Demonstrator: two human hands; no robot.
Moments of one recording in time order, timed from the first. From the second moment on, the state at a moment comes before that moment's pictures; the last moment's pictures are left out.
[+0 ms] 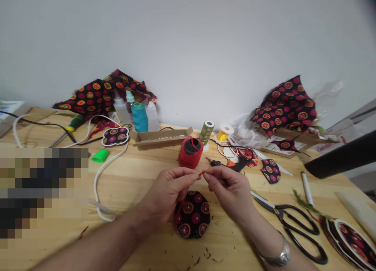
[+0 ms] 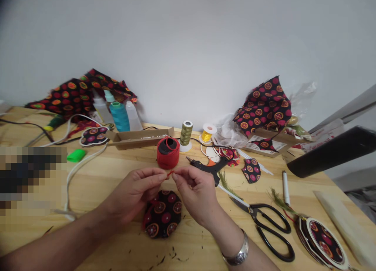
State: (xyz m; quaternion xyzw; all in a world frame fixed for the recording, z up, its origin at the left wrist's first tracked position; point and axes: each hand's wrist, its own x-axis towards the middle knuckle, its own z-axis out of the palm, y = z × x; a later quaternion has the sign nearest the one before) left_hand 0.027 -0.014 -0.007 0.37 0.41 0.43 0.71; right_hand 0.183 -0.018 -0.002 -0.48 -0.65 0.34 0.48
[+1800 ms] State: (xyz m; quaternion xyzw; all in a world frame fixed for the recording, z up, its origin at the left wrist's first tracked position) left_hand 0.028 -0.013 -0.007 0.34 0.43 0.46 0.70; right_hand 0.185 -0.020 -0.003 -0.39 -0.78 0.23 0.44
